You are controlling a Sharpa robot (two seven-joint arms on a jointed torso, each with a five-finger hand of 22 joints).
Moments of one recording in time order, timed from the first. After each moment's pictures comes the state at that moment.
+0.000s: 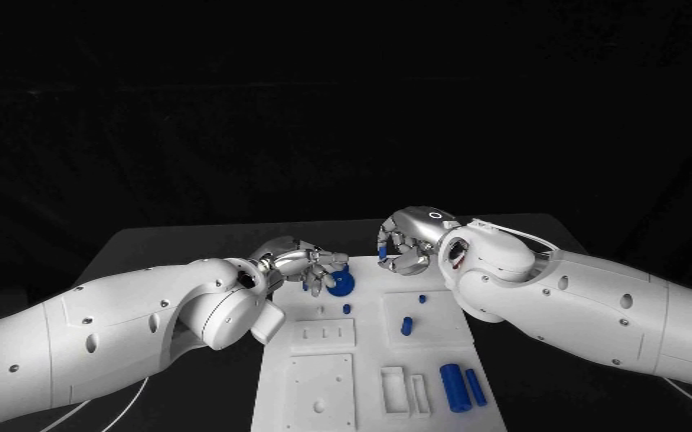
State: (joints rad) left arm 1.36 -0.75 -0.17 1.49 -0.31 -0.28 0.00; left_hand 0.91 -0.15 0.49 -0.12 0.06 0.91 0.12 0.34 0.46 1.38 0.01 0.33 0.30 1.10 -0.07 1.00 0.61 0.03 0.76 -0.08 0.96 1.12; right arm 1.30 -0.69 -0.01 1.45 -1.64 -0.26 -0.29; right_hand 1.09 -0.23 0.75 -0.08 0.05 1.01 0.04 0.39 0.45 1.12 -0.03 1.15 1.12 1.31 -0.13 1.23 1.03 0.20 1.21 -0.08 1.12 1.31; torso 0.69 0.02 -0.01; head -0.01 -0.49
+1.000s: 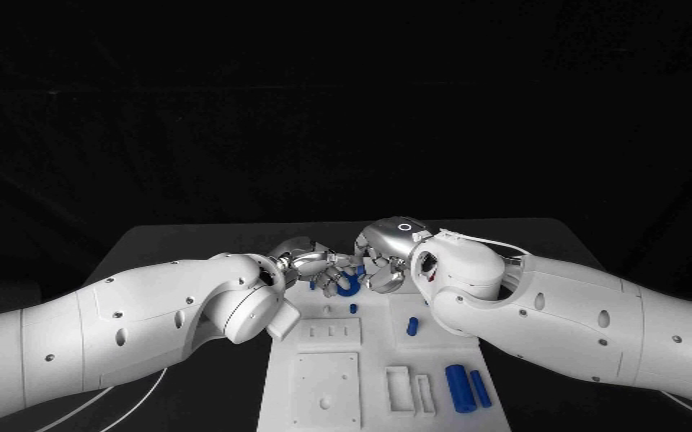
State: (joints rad) left arm 1.36 -0.70 -0.17 1.48 -0.39 -0.31 -0.10; left_hand 0.89 -0.15 0.50 -0.08 0.05 0.90 0.14 0.32 0.46 1.25 0.05 0.29 0.32 1.01 -0.02 0.93 0.56 0.03 0.68 -0.07 0.94 1.08; right arm 1.30 -0.60 -0.04 1.51 -1.76 -0.17 -0.38; right_hand 1.09 -0.25 0.76 -0.06 0.05 1.01 0.04 0.38 0.46 1.12 -0.03 1.14 1.12 1.31 -0.13 1.23 1.03 0.20 1.21 -0.08 1.12 1.31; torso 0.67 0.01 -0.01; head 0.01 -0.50
